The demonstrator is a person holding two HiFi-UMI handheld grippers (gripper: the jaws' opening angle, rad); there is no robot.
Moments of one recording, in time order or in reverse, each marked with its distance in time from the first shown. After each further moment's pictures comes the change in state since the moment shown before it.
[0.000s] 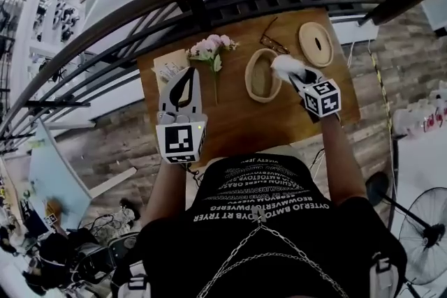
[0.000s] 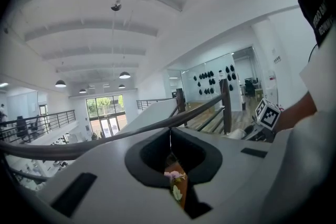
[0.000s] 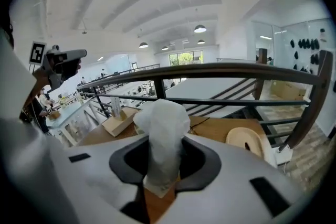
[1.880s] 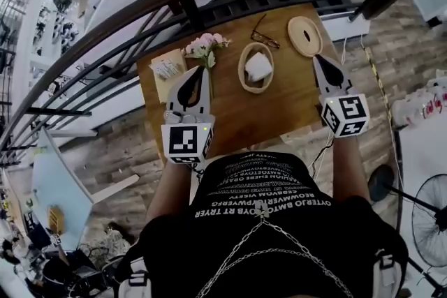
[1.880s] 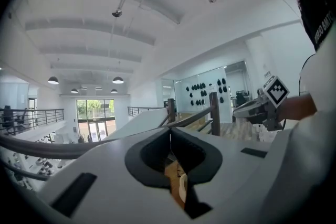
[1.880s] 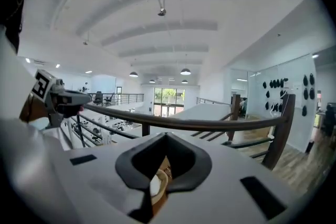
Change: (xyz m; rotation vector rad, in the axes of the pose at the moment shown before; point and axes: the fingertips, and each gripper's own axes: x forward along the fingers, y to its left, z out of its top) left arm -0.040 -0.053 0.027 -0.049 -0.097 -0.091; right arm -0.174 0.030 0.099 -0.090 -0.391 -0.261
